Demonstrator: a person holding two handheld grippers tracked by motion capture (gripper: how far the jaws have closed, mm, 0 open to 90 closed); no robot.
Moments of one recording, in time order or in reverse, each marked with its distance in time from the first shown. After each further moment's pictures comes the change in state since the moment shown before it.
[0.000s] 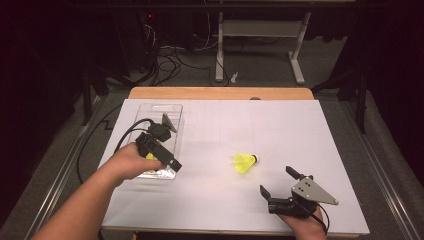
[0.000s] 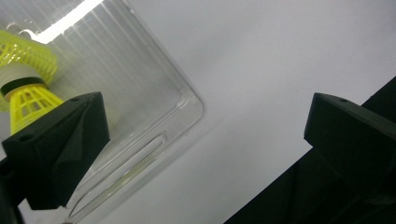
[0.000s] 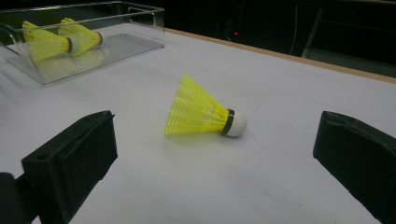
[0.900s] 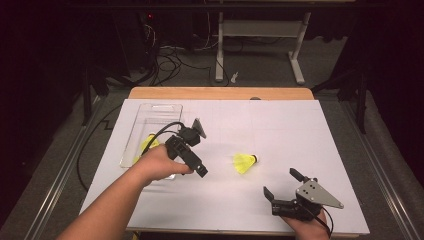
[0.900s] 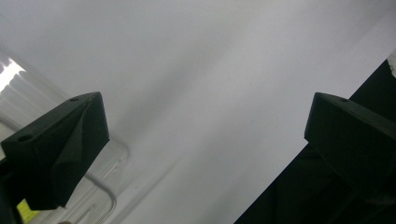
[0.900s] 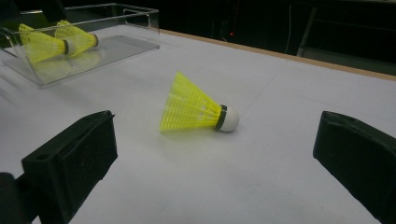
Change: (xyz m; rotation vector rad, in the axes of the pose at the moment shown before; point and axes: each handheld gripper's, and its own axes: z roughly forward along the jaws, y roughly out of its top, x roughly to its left) left arm -0.047 0.040 0.029 0.029 -0.035 0.115; right arm -0.002 -0.003 -0.009 -0.005 -0.016 0.016
